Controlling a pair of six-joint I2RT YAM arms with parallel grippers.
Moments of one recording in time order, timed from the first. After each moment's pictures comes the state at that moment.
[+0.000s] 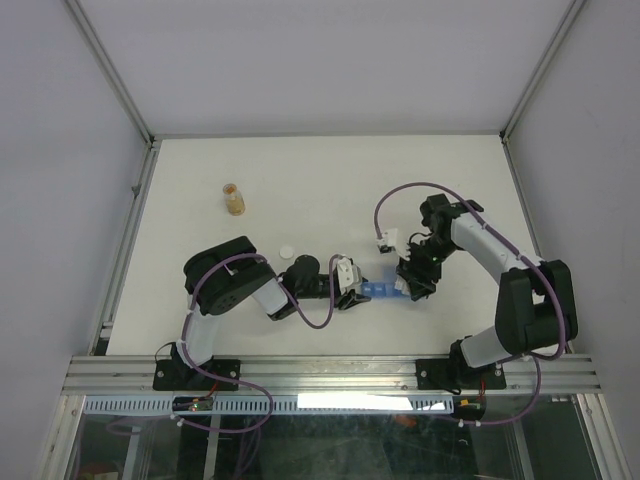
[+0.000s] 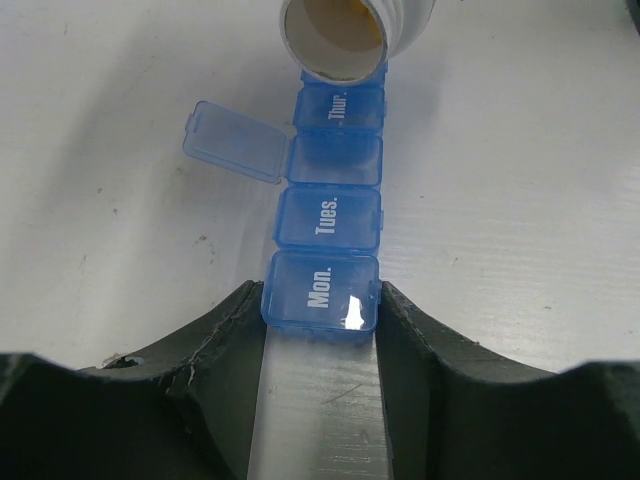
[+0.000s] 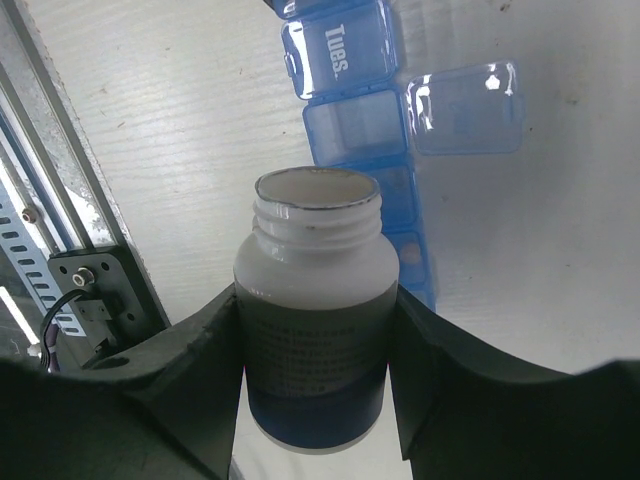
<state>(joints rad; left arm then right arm) -0.94 2.04 0.62 1.23 0.51 0.18 0.25 1.46 0.99 -1.15 -0.49 -1.09</state>
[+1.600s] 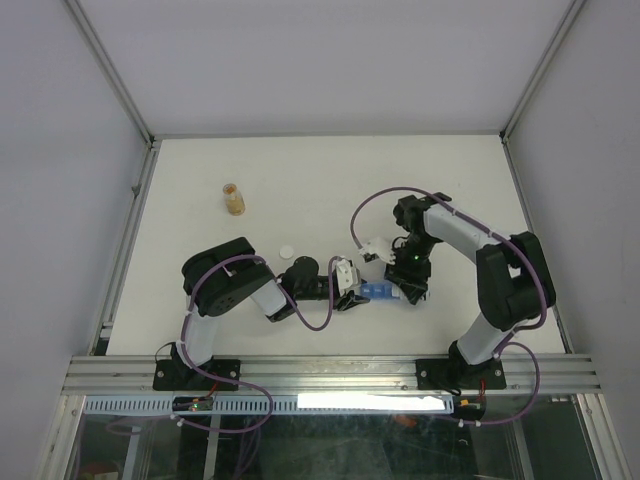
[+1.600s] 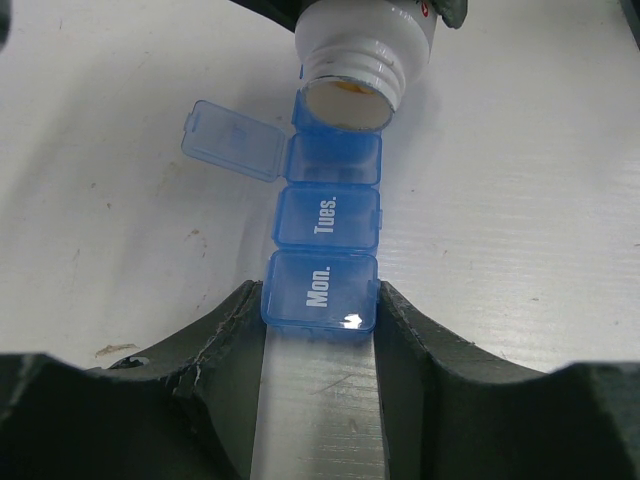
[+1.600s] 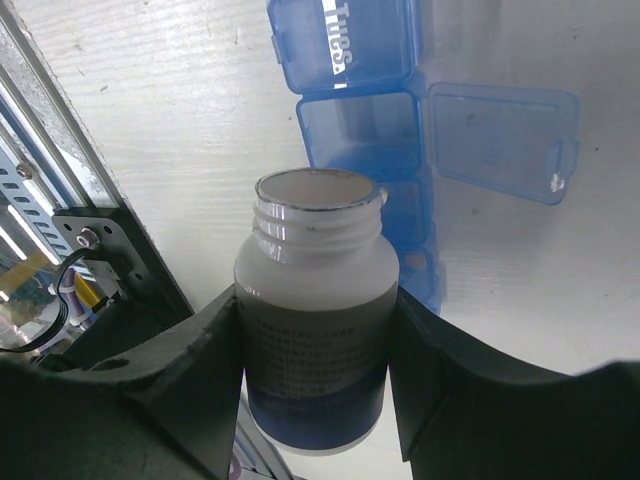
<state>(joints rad) -0.94 2.03 0.60 1.22 0.50 0.19 0.40 1.65 1.09 -1.22 -0.32 -1.01</state>
